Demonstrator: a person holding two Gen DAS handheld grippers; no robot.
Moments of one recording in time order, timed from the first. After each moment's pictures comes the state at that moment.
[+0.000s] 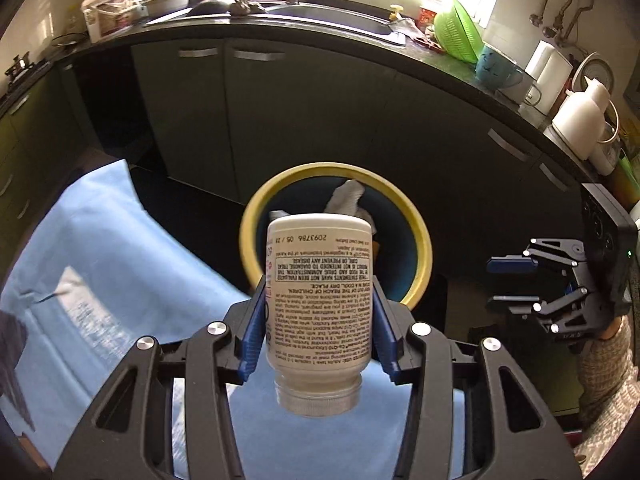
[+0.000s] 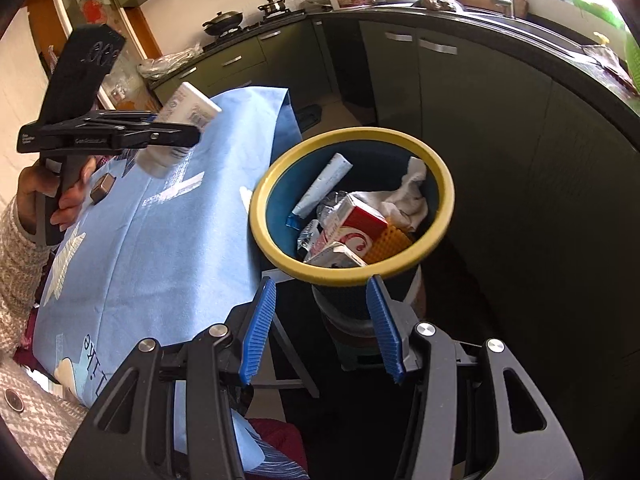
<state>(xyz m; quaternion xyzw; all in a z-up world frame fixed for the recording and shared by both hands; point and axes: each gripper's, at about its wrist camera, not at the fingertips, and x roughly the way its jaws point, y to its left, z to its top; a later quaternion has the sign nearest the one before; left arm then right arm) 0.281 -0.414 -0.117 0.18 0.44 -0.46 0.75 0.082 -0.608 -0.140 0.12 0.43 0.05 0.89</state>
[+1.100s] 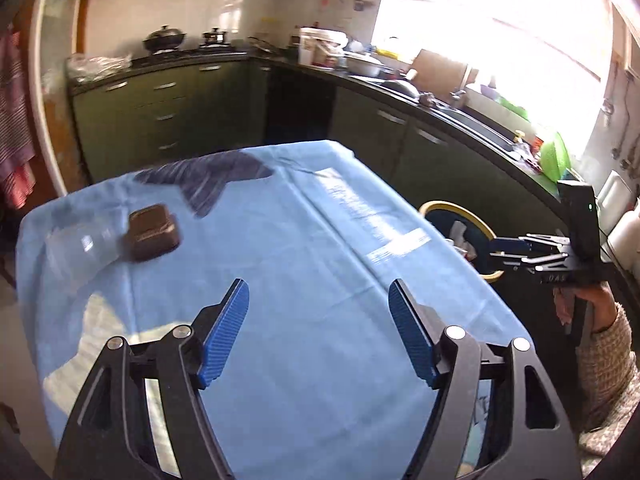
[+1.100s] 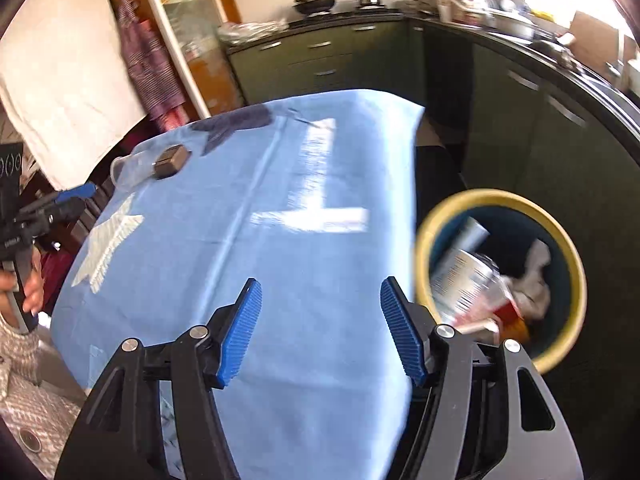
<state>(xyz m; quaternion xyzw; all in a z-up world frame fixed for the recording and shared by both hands) 0.153 -0.071 -0.085 -0.01 0.36 -0.21 0.91 0.162 -0.443 -0.099 0.03 0.43 0.19 0.88</state>
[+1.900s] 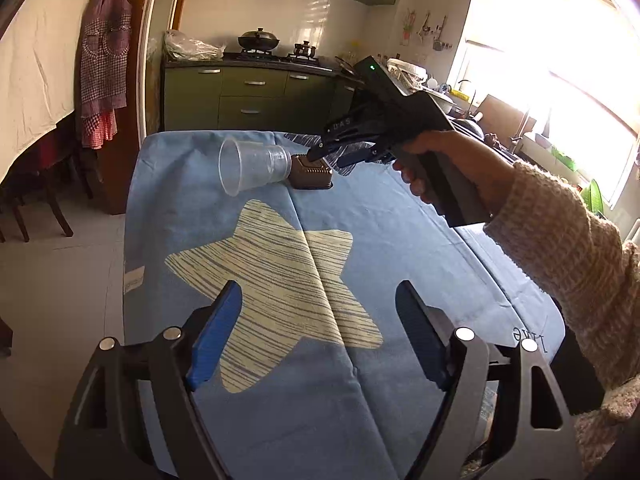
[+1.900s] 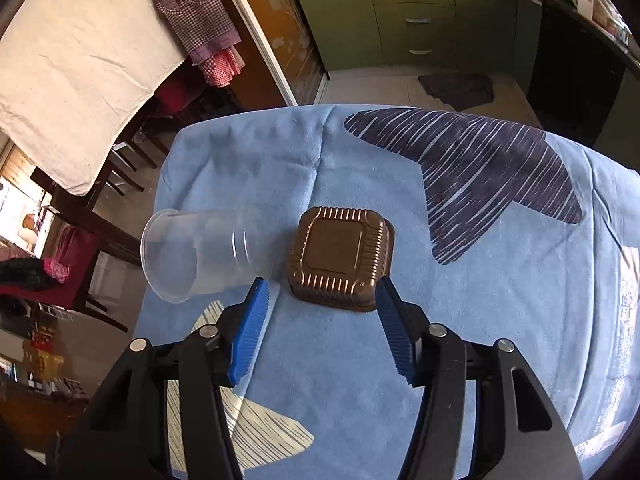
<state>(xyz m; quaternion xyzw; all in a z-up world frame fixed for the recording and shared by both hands) 0.061 0.079 -0.109 -0.07 0.34 -0.12 0.93 0.369 -0.095 -0.117 0.01 0.54 0.25 0.81</state>
